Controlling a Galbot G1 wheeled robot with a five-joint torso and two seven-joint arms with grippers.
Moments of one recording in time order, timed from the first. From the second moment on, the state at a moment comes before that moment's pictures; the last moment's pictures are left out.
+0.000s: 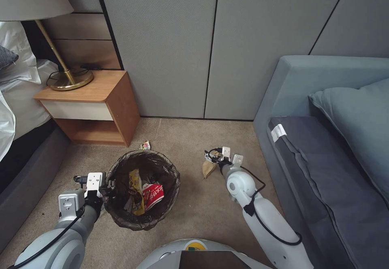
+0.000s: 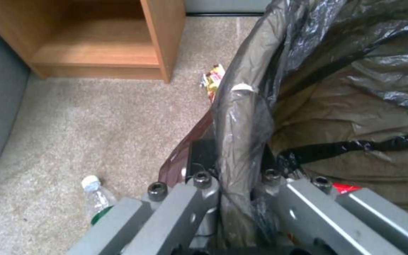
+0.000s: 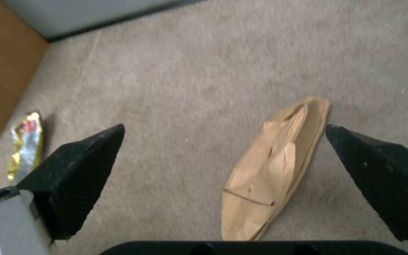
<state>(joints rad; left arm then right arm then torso) 1.86 -1.26 -0.80 -2.50 -0.49 0.72 -0.20 -1.05 1.28 0.13 1.60 0.76 -0.38 0.38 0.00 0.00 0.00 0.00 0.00</state>
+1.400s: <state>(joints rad) 1.89 -1.28 -0.80 -2.50 -0.45 0.70 -0.18 -0.90 1.41 0.15 1.15 0.62 -0.30 0.31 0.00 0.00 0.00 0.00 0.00</state>
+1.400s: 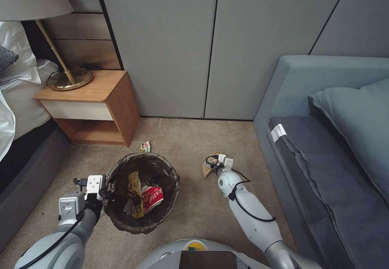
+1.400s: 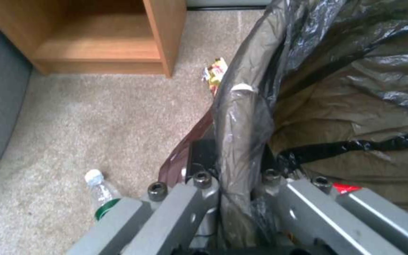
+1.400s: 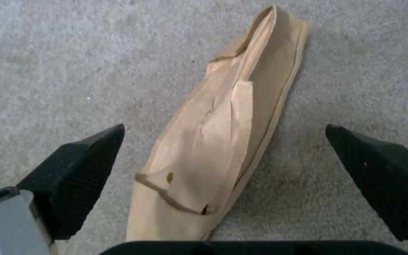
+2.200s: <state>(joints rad) 1.90 -1.28 -0.80 -2.50 -0.45 0.70 -0.18 -0.87 1.42 0.14 1.09 0.61 -0.27 0.28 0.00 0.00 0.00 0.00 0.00</state>
